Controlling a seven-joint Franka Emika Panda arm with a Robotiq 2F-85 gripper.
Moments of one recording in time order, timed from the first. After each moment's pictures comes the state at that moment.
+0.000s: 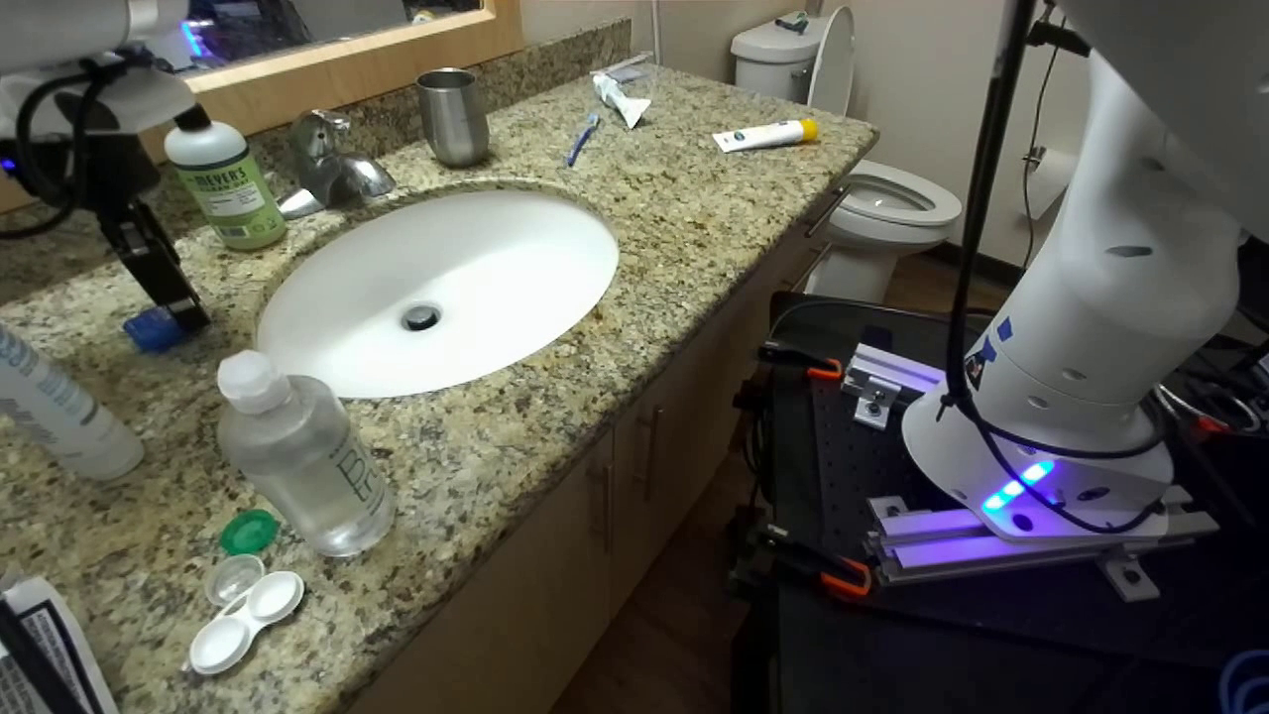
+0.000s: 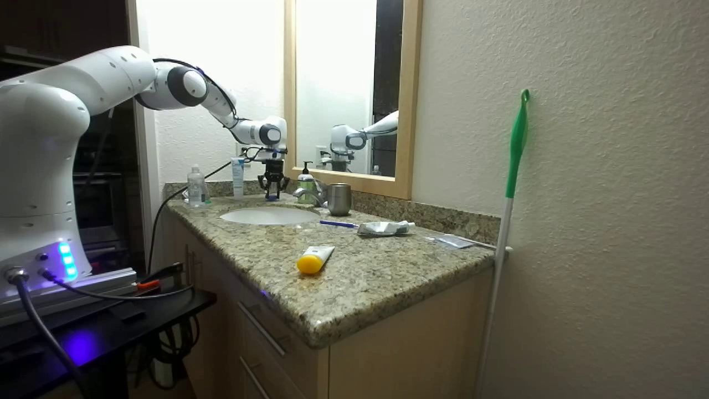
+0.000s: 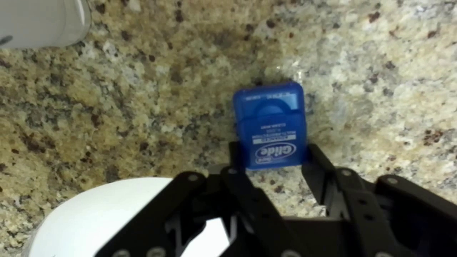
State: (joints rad) arm 0.07 0.97 -0.07 -1.05 0.12 2.01 2.19
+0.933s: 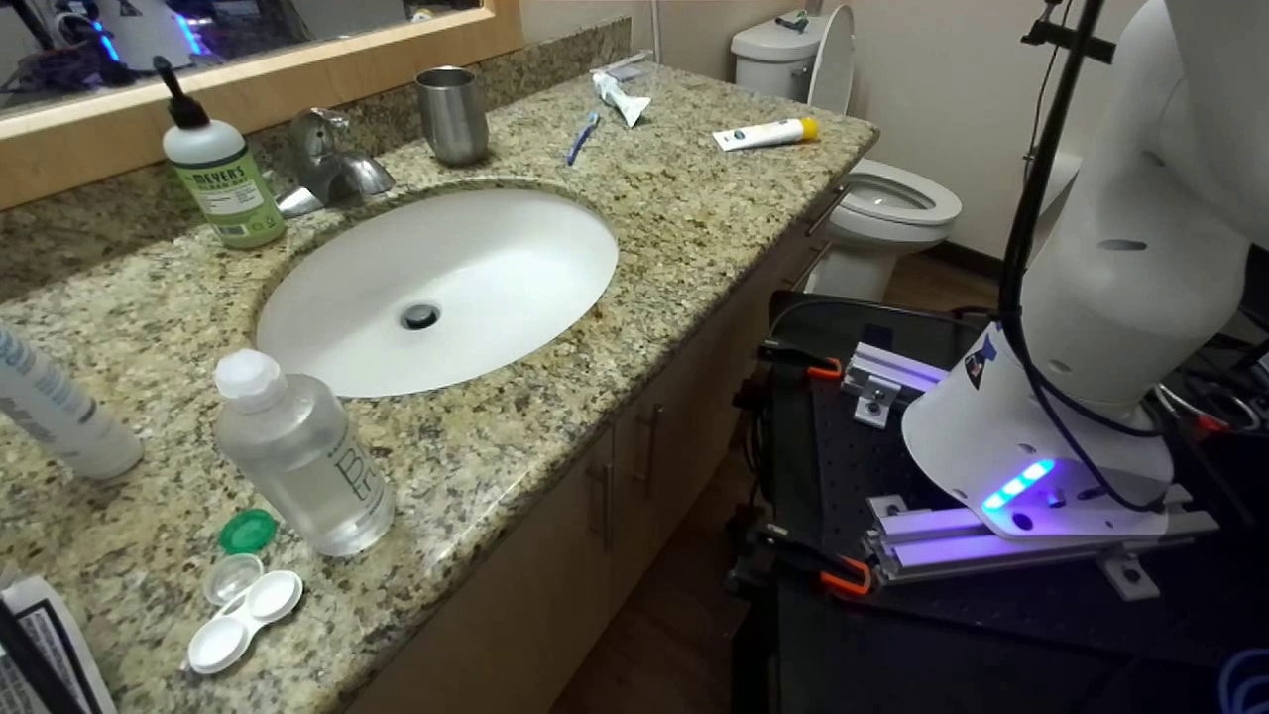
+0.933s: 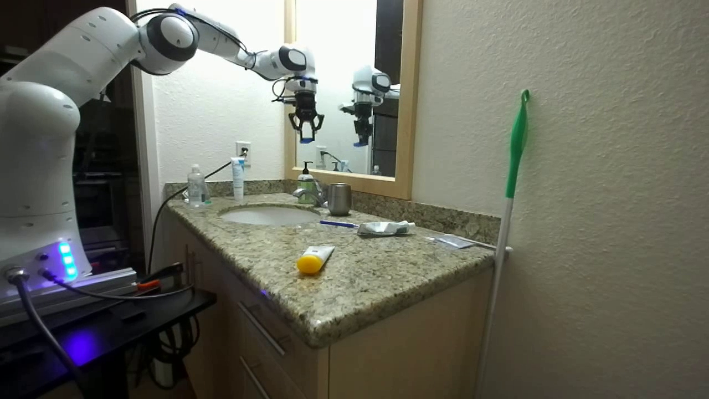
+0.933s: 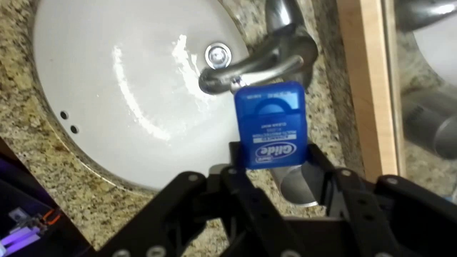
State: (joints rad) arm -0.10 0.65 -0.21 -0.95 0.02 1.60 2.11
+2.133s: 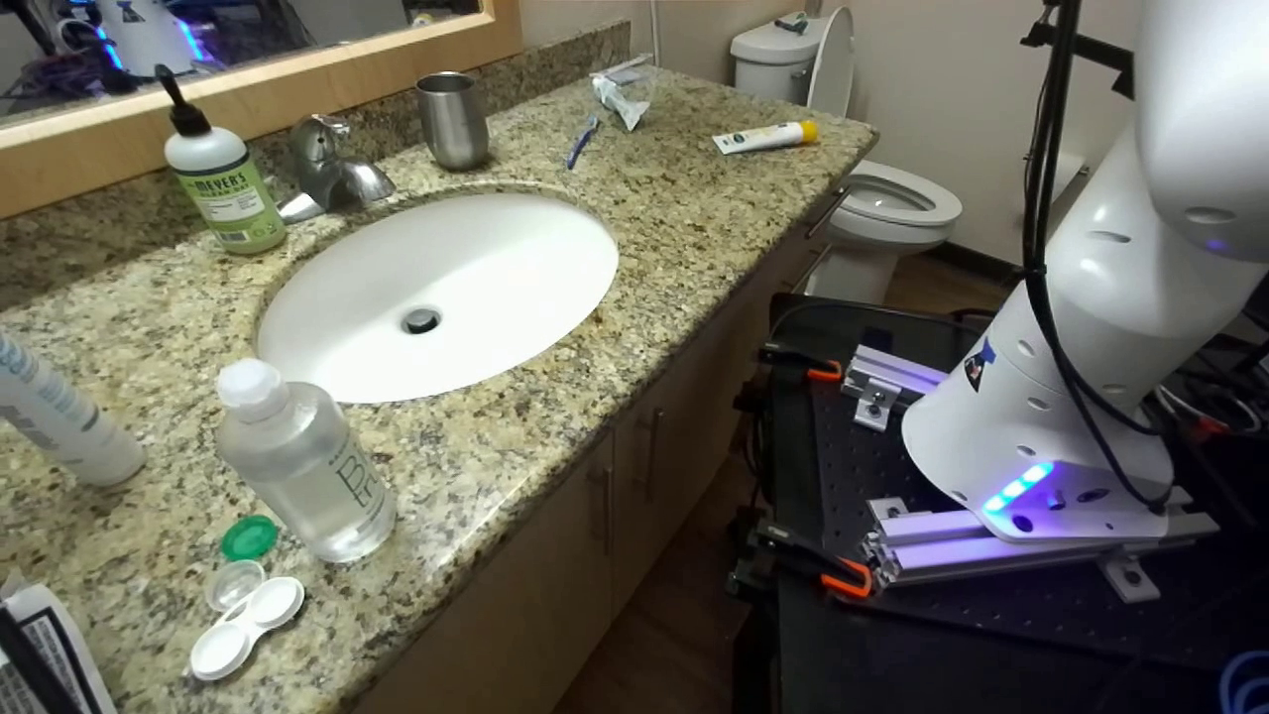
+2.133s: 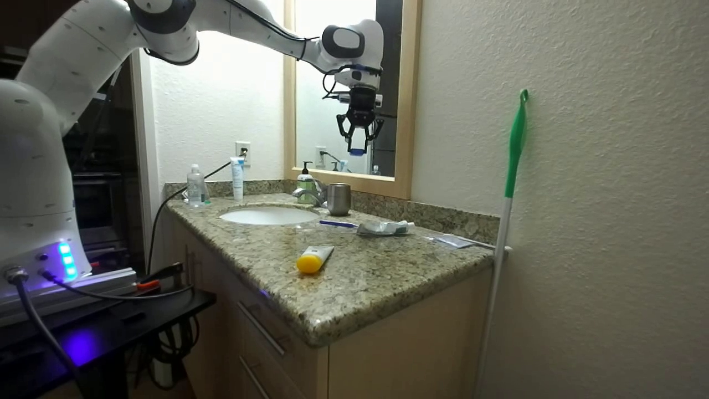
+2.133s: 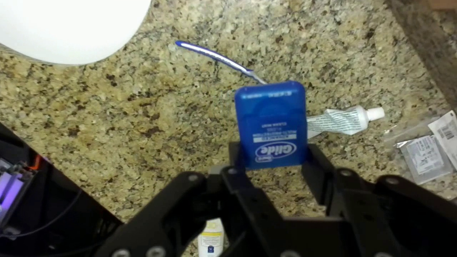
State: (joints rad) arm -0.56 0.61 -0.32 -1.15 0.13 1.66 1.91
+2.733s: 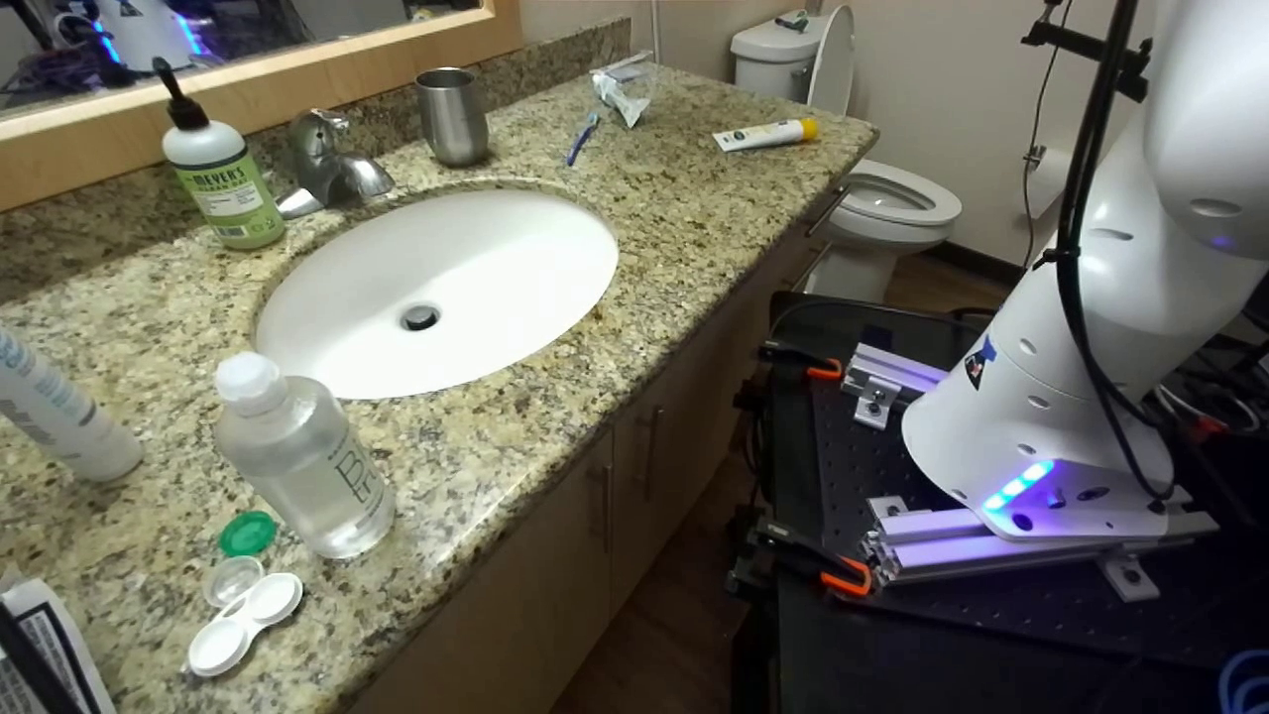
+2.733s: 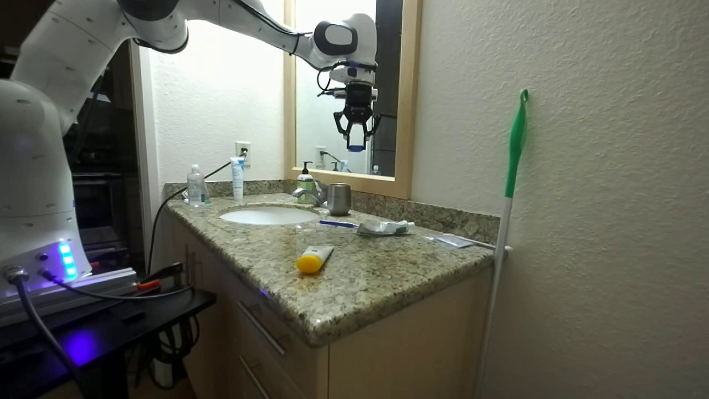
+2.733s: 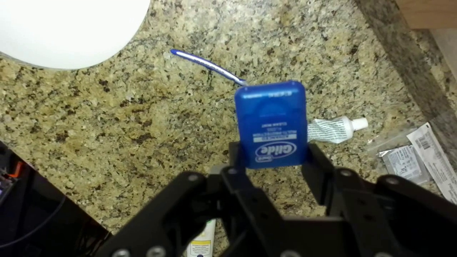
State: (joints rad) arm -0.54 0.51 -0.32 -1.28 0.14 1.77 1.87
